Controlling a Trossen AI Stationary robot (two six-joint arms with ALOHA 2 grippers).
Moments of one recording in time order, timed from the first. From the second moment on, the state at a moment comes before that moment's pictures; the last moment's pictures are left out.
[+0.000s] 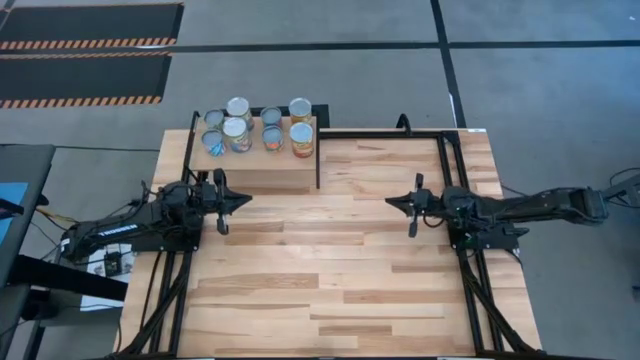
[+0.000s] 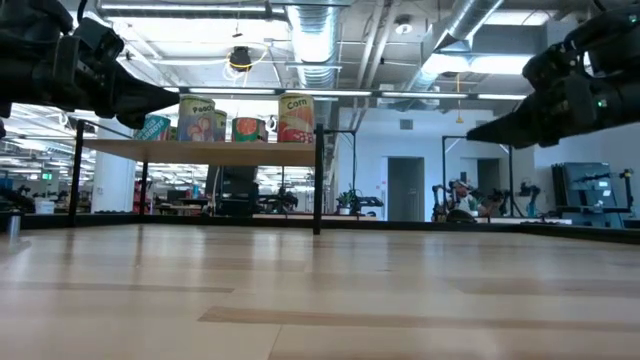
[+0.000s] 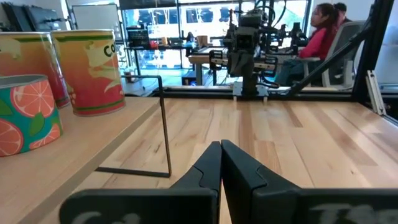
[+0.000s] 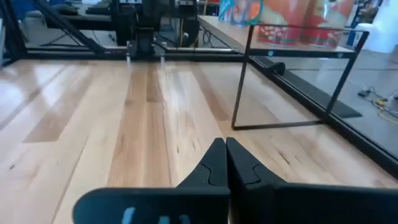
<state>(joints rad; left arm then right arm) 0.31 0.10 0.01 0.08 0.15 0.03 -0.11 0.58 0.01 0.44 0.13 -0.05</state>
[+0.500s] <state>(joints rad) 0.31 0.10 0.01 0.08 0.14 0.00 -0.20 0.23 0.01 0.18 0.12 -0.08</state>
